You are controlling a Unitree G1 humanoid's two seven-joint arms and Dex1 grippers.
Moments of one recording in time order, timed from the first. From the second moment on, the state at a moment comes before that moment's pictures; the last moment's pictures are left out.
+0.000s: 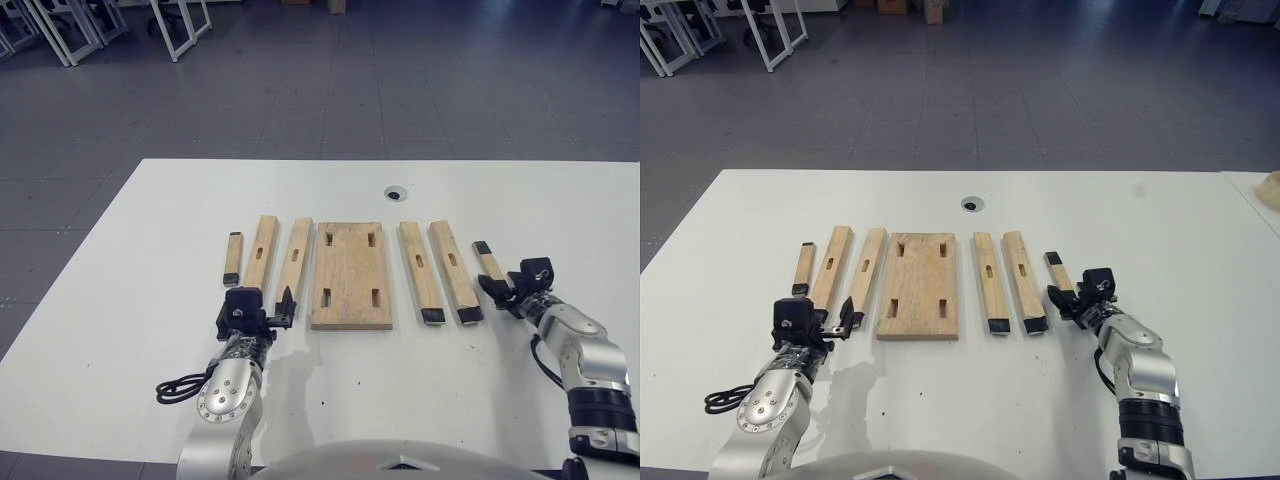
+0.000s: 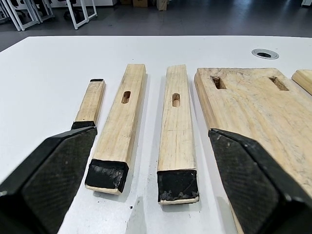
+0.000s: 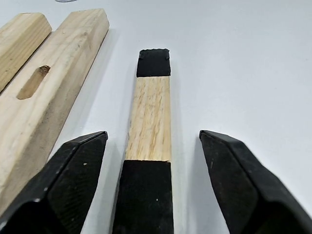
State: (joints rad) left arm 0.44 0.00 -0.11 -0.79 0.05 0.67 0.03; right arm -0.09 -0.43 -0.21 0.19 0.24 0.47 0.43
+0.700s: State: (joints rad) left arm 0.11 0.11 0.02 -0.71 -0.13 0.79 -0.15; right arm -0.11 -0.49 -0.25 0.14 0.13 0.35 0.28
